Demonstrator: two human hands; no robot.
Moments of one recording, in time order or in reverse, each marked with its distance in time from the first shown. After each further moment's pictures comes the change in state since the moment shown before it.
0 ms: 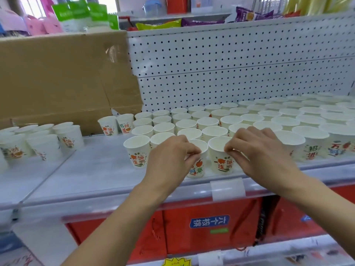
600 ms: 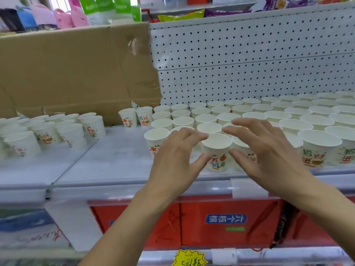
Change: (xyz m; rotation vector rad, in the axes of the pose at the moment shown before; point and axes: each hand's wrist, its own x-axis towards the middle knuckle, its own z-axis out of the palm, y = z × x) left_hand -0.025 -0.016 -0.017 -0.080 0.075 -0.011; right_hand 0.012 -0.037 0.002 0.220 -0.042 0.046
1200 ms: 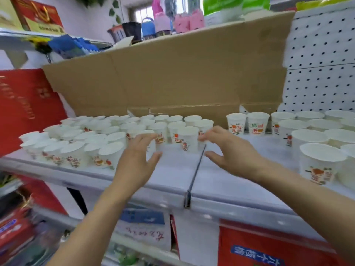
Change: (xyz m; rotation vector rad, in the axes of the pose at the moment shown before) left_hand -0.104 -0.300 -0.236 0.357 0.102 -0.455; right_hand 0.193 -0.259 0.200 0.350 -0.263 -0.202
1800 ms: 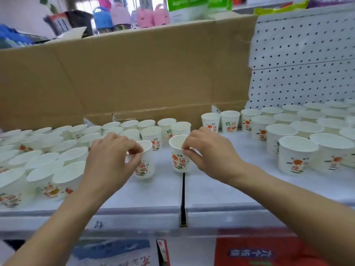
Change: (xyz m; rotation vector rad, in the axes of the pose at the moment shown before) left_hand 0.053 -0.023 -0.003 0.094 0.029 0.303; right_hand 0.020 -0.024 0.014 -0.250 0.139 0.052
